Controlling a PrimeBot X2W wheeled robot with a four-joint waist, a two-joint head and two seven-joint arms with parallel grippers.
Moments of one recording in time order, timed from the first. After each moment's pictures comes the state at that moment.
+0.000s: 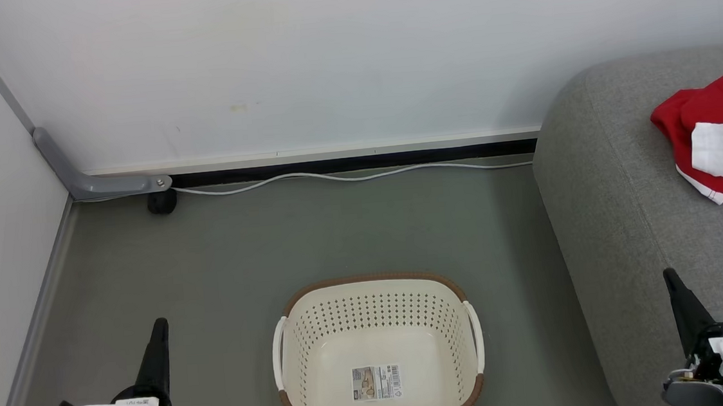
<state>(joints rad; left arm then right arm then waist) -0.03 0.06 0.02 0.26 -1.53 -0.09 0.05 -0.07 -0.06 -0.11 0.29 1.51 0.13 0.08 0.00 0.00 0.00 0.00</state>
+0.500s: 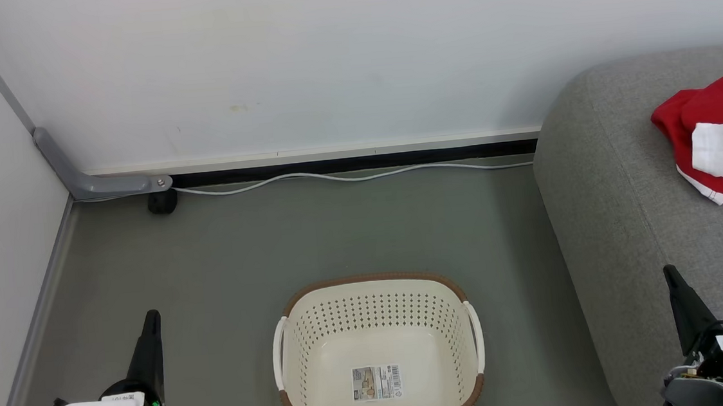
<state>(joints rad) -0.05 0.06 0.05 0.27 -1.63 -0.12 0.08 -0.07 -0.04 -0.13 0.28 1.60 0.13 0.11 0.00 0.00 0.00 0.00</state>
